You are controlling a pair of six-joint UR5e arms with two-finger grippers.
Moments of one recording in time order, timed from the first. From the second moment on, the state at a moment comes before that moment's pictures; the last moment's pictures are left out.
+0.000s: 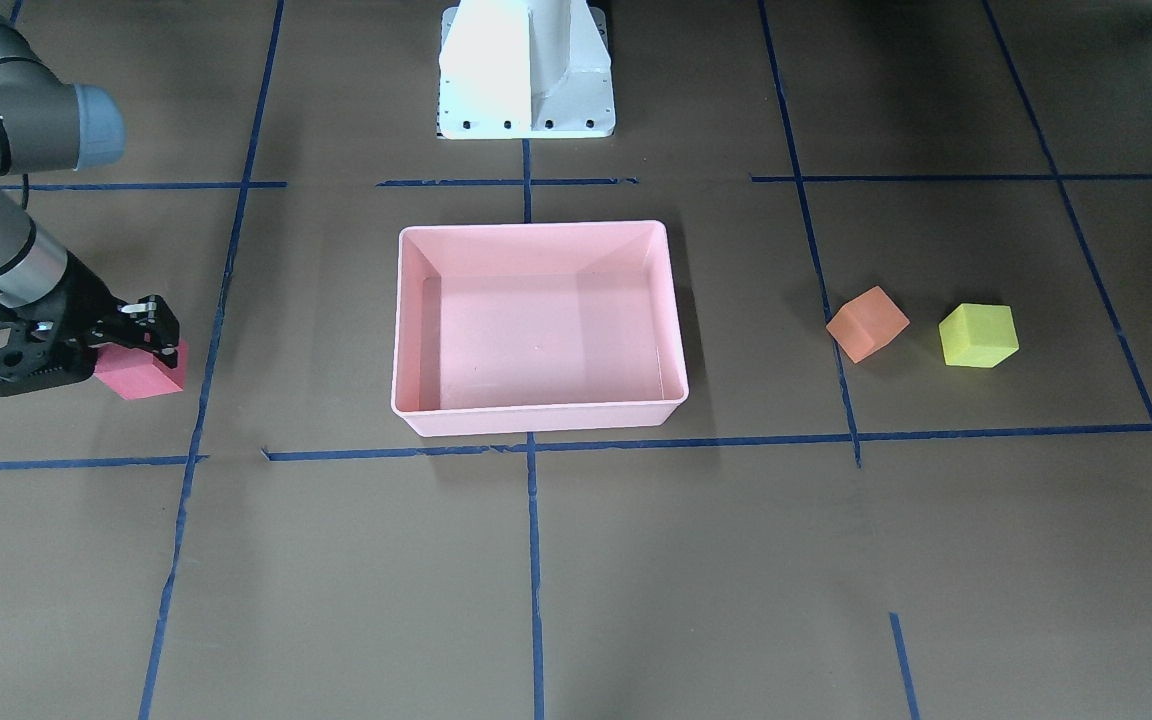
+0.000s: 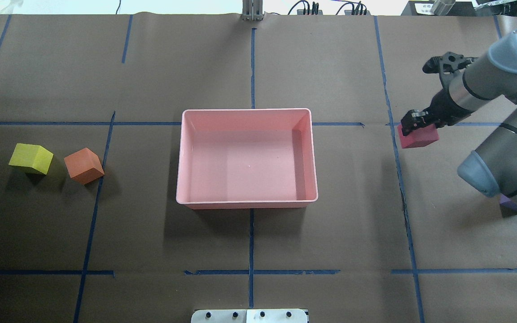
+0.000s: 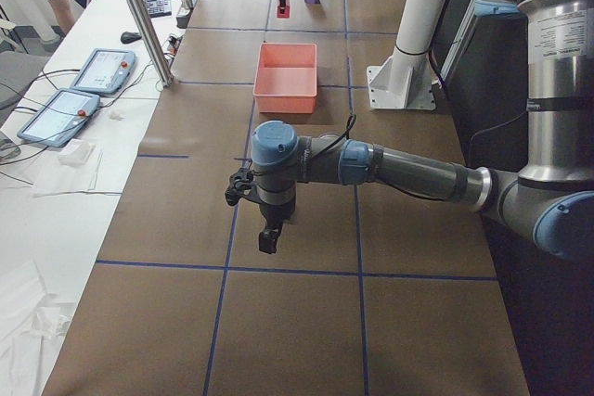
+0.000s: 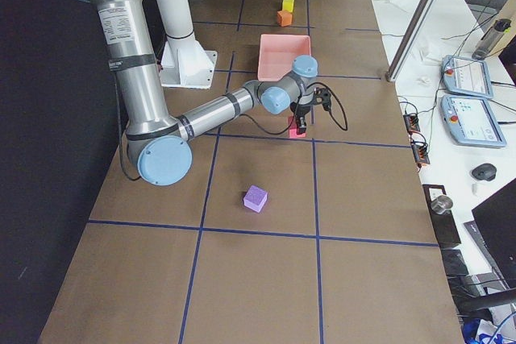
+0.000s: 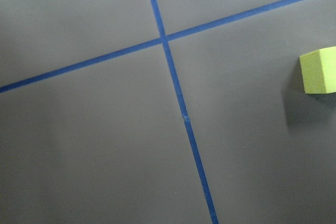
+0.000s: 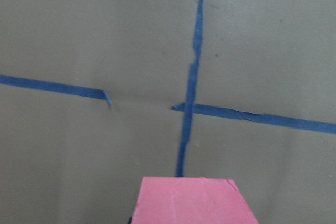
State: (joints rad) left arm -1.56 -1.46 -1.92 -1.43 -2.28 0.26; right arm 0.93 -1.29 1.75 -1.39 2.17 0.78
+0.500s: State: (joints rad) left arm -1.55 -1.49 -1.90 -1.64 -2.27 0.25; right arm 0.82 -1.02 1.76 -1.58 2.14 1.06
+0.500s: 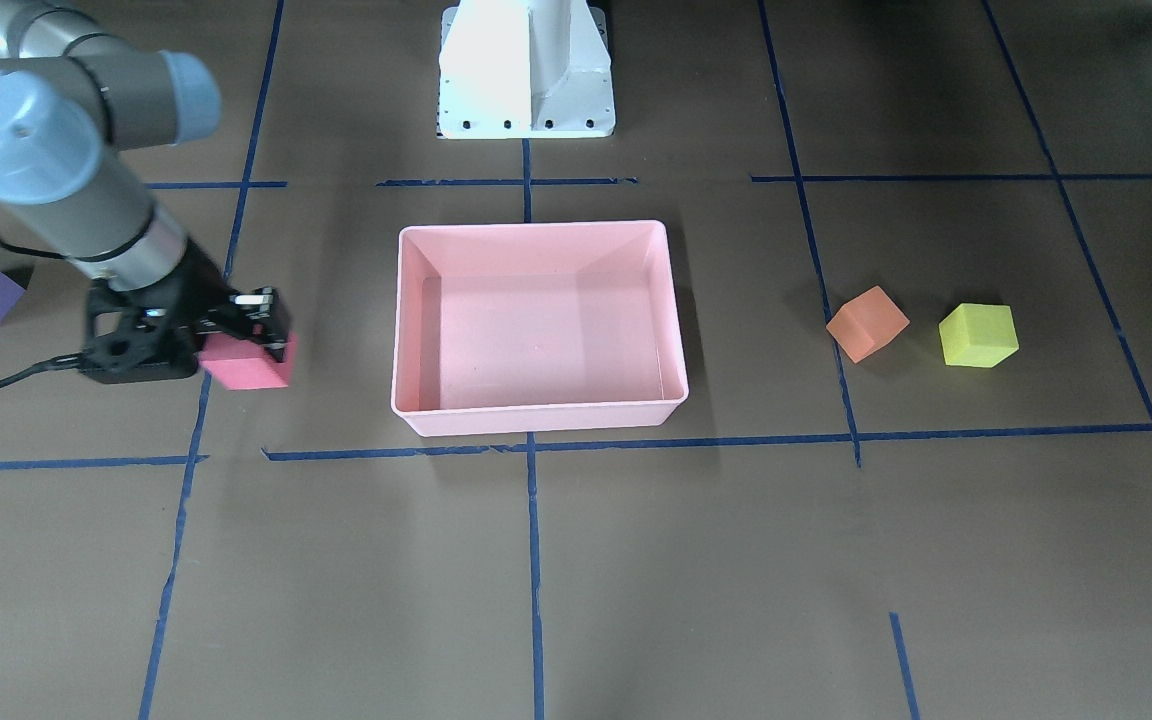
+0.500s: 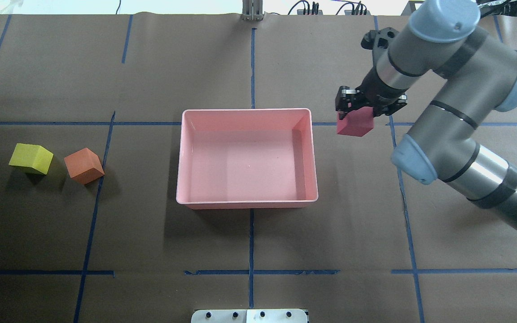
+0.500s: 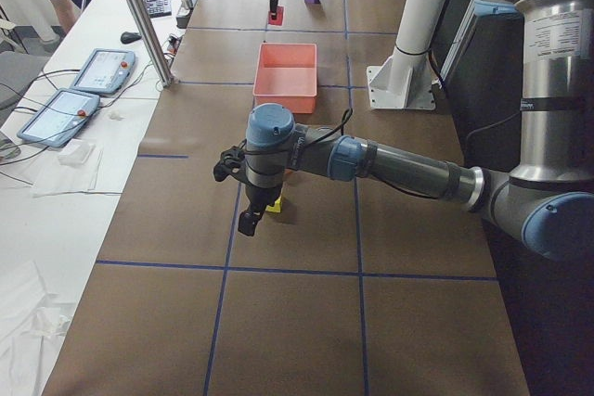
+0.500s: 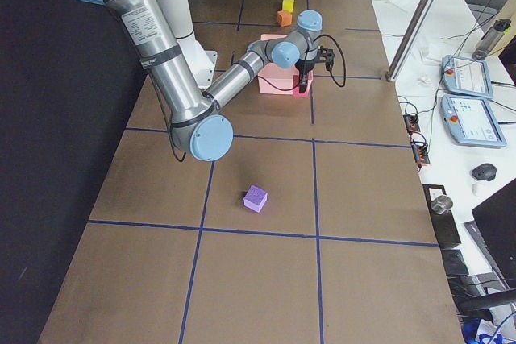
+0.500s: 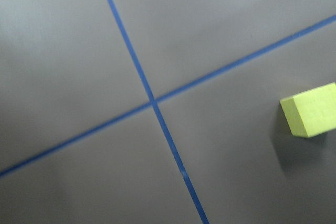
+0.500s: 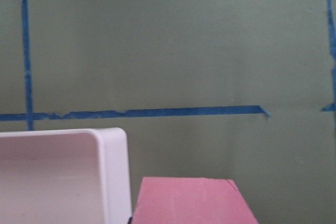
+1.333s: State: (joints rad) left arm -1.39 -1.51 -1.89 -1.71 -2.28 0.03; right arm 0.59 -0.77 1.75 -1.74 1.91 1.32
